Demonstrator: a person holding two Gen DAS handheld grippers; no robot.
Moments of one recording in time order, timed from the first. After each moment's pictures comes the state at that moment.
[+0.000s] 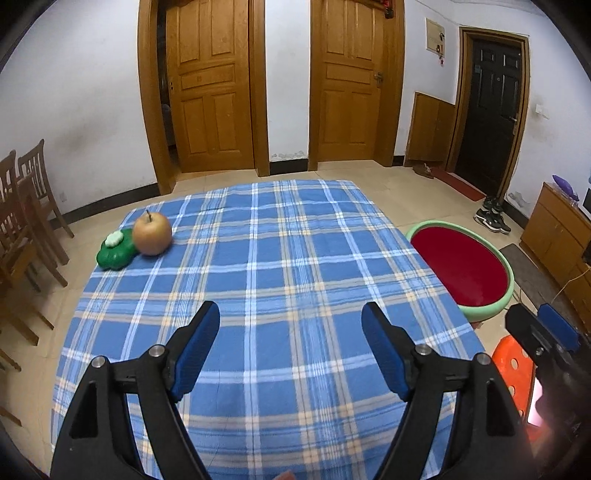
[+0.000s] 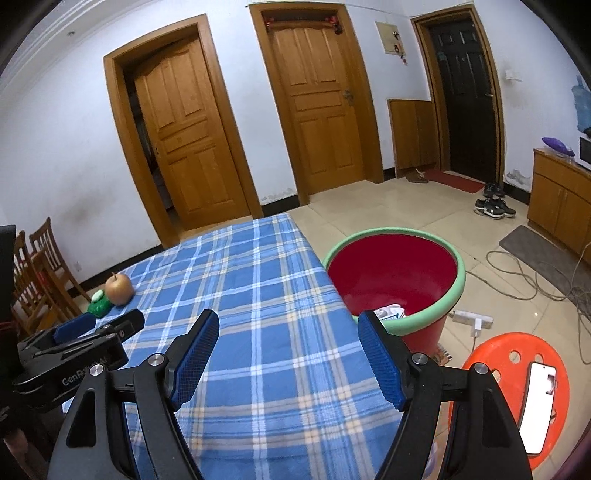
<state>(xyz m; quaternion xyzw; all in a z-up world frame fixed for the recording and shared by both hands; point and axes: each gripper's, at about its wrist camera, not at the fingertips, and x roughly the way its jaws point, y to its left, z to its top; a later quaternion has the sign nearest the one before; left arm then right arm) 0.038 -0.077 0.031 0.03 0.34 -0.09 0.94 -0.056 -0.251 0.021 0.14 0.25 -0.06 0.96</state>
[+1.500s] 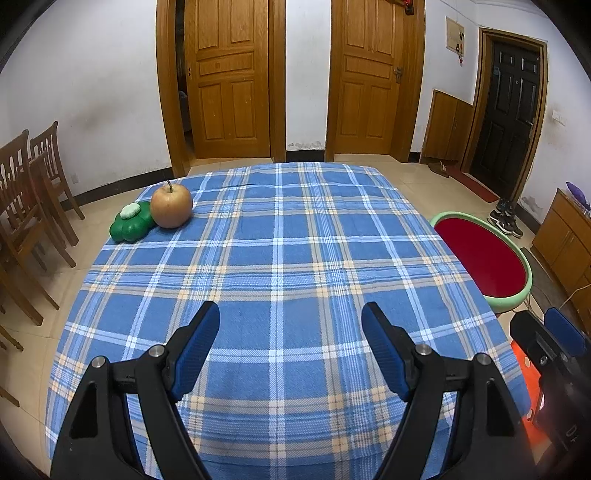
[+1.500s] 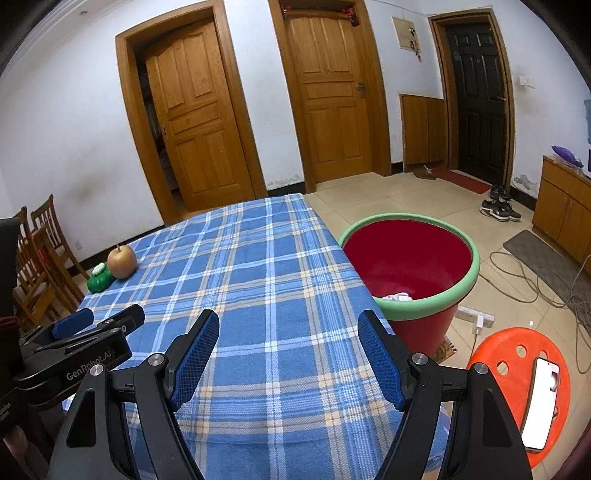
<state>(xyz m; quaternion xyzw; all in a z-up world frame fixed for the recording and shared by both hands) 0.039 -0.056 0.007 0.01 0.36 -0.06 0.93 -0.052 -0.230 0.006 0.11 0.27 -0.05 0.95</state>
